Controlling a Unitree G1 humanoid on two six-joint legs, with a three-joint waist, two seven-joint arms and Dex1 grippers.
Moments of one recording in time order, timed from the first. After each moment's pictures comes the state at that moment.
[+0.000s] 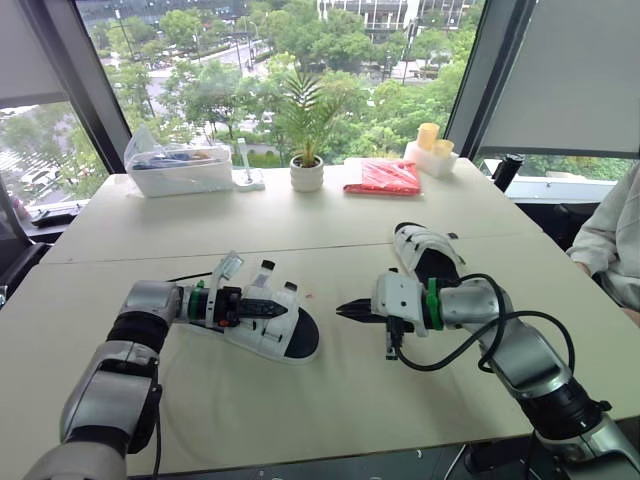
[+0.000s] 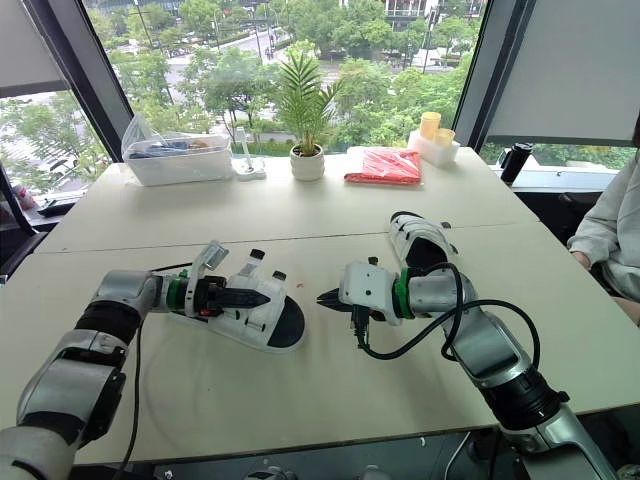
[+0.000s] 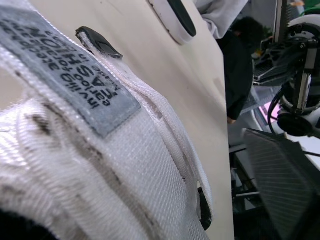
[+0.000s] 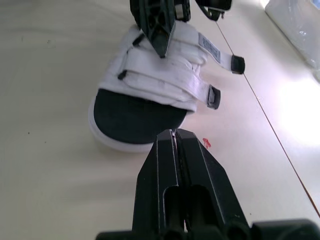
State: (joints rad) left arm -0.90 0.53 -0.11 0.83 -0.33 0.85 -1.54; right arm -0.51 -0.64 0.26 -0.28 0.05 0.28 1.04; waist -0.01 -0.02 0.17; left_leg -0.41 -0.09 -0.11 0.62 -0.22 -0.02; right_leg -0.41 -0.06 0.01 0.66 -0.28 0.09
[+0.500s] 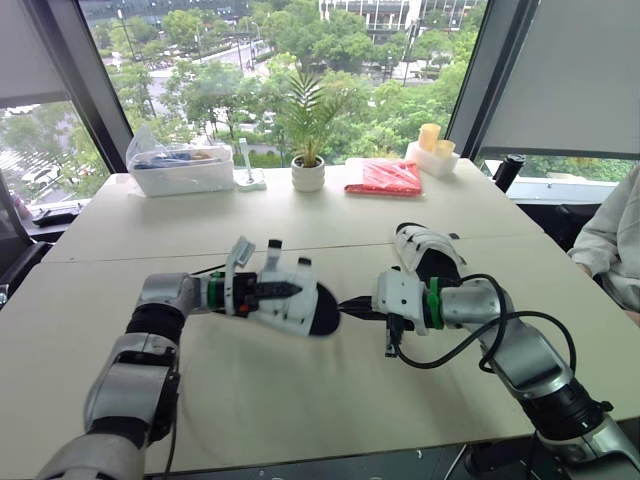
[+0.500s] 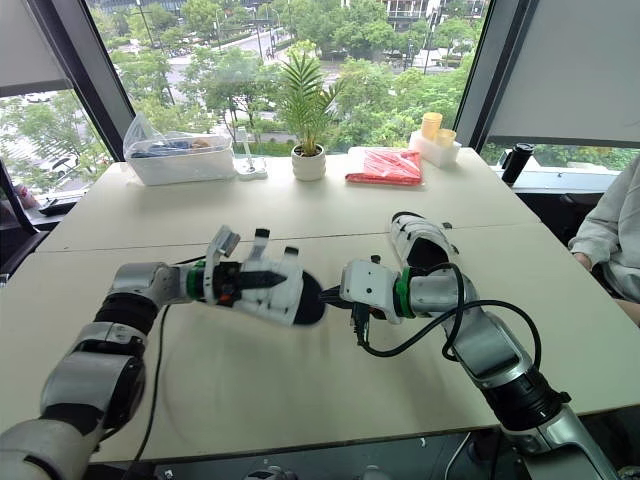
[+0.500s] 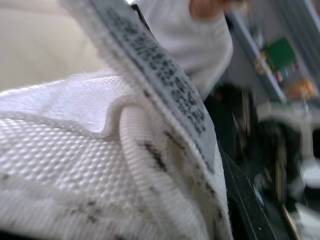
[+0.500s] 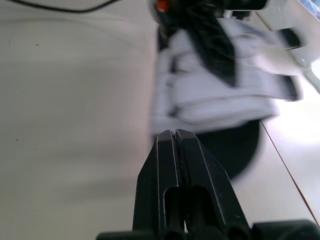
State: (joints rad) left arm -1.03 0.30 0.23 0.87 -0.47 0.86 -1.09; right arm -0.51 -0.64 0.26 -0.28 0.05 0.28 1.00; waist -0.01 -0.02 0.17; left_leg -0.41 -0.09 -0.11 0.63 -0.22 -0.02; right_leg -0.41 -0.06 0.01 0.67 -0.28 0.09
